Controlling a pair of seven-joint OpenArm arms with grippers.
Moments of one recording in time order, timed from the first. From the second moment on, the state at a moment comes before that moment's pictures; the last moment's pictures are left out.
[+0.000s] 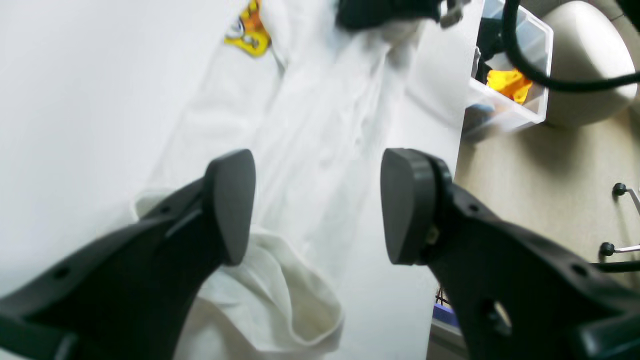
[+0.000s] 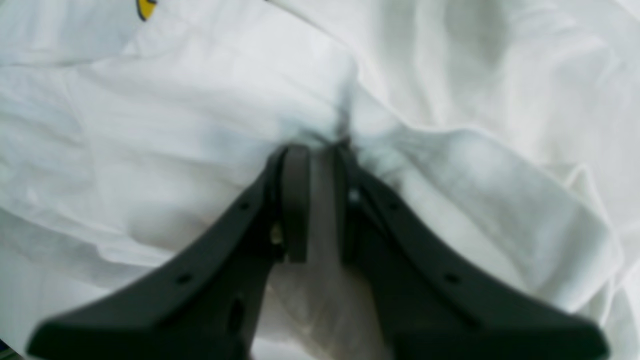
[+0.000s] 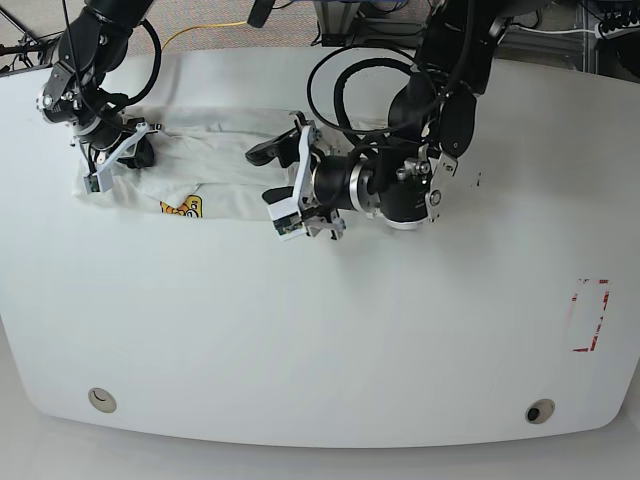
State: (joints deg) left arm -9.7 1.5 21.0 97.8 -40.1 -42.8 74.0; right arm -9.6 11.4 36.7 87.4 26.2 41.5 -57.1
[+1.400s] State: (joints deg) left arm -6.2 2.9 28.6 100.5 -5.7 -42.8 60.0; right arm -9.8 10.7 36.8 88.1 26.0 41.5 -57.1
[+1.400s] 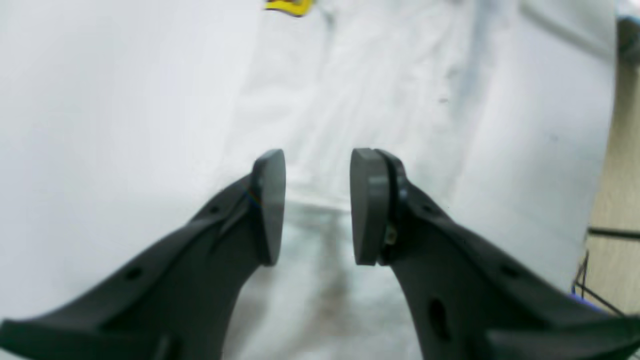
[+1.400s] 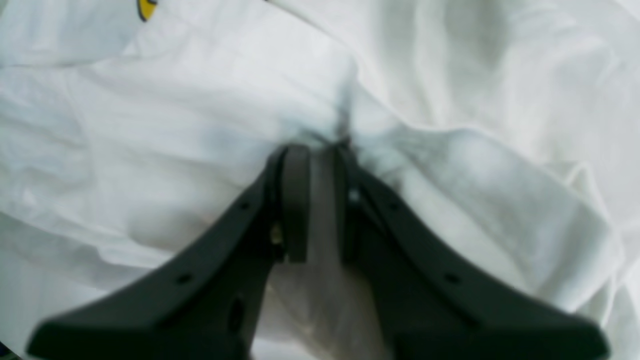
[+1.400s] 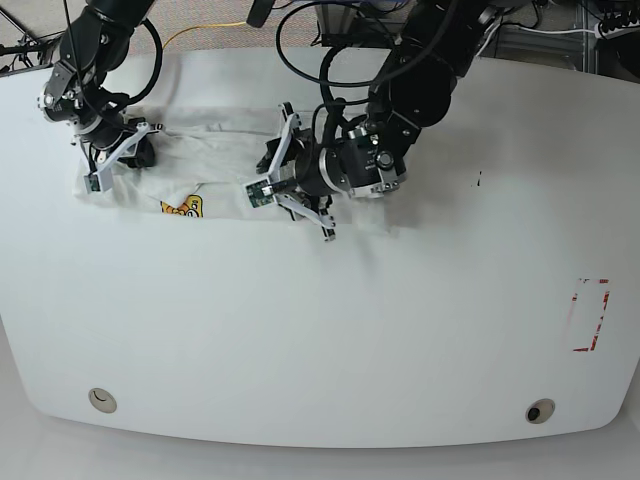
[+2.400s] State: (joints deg) left arm 2.2 -3.3 1.4 95.7 -5.2 -42.8 56.6; right arm -9.3 9.7 36.8 91.8 24.6 41.1 -59.4
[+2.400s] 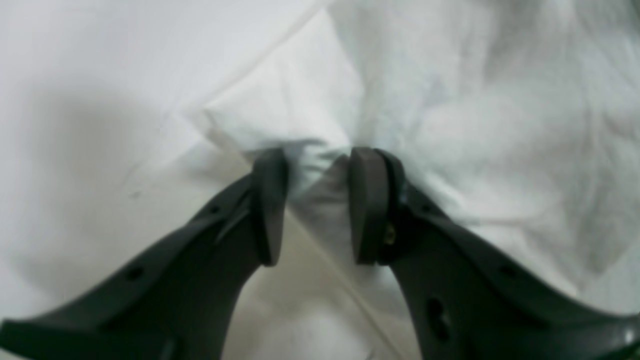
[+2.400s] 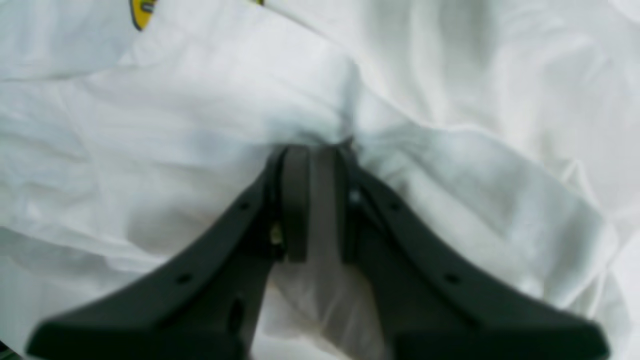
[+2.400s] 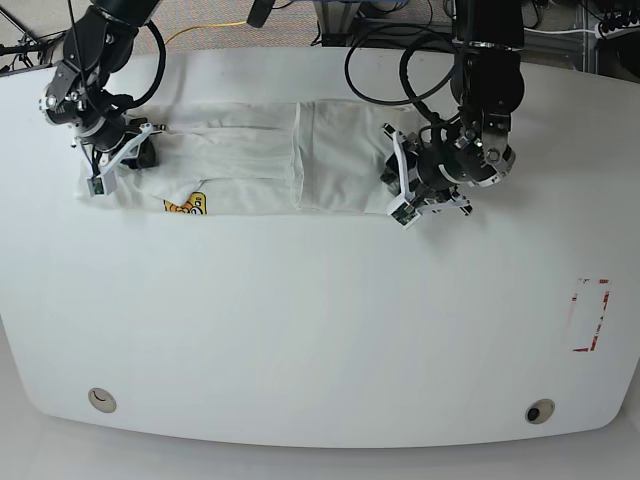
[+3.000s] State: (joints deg) left arm -4.2 -1.8 1.6 88.0 -5.1 -42.8 54.9; right arm -6.9 9.7 37.5 101.9 24.8 40.9 -64.6
